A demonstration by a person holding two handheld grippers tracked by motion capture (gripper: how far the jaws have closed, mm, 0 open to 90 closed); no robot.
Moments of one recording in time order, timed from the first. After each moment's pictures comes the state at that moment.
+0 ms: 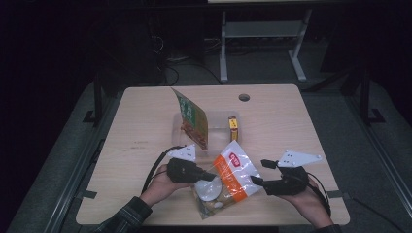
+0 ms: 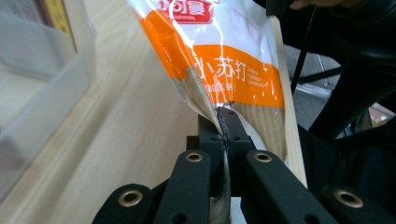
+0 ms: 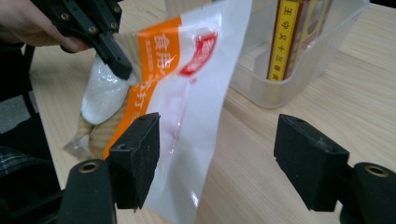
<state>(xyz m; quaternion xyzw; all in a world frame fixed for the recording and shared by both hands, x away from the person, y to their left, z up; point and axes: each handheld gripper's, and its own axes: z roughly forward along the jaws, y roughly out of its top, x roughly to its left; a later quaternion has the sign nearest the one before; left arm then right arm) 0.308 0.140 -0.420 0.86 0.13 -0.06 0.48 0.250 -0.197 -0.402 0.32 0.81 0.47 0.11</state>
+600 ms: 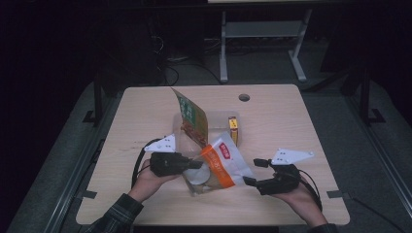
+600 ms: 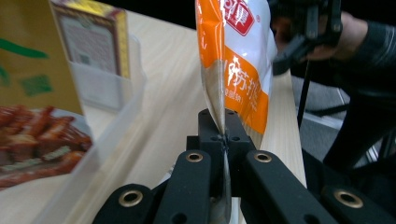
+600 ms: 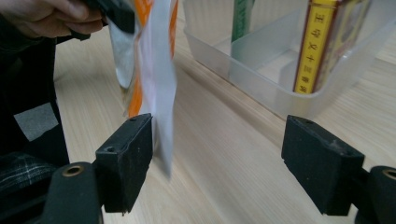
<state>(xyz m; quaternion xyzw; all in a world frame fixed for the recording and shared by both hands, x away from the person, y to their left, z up) 0.309 0.177 -0.390 0.83 0.16 -0.01 0.54 0.260 -0.183 -0.408 0.30 0.81 0.50 0.07</state>
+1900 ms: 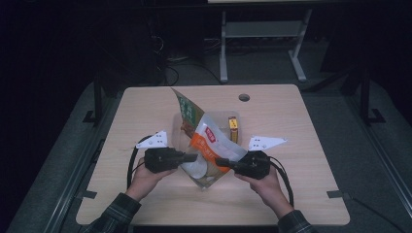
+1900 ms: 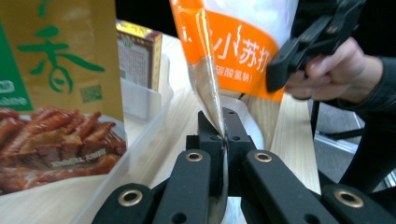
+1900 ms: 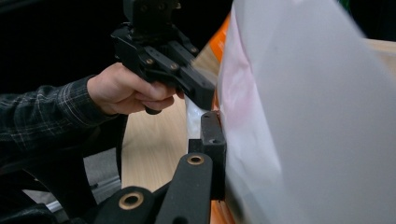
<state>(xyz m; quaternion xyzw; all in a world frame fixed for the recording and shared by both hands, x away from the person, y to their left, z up) 0.314 0.187 -0.392 0.81 0.19 0.01 0.56 0.291 -0.119 -0.394 0.24 0.76 0.61 -0.01</state>
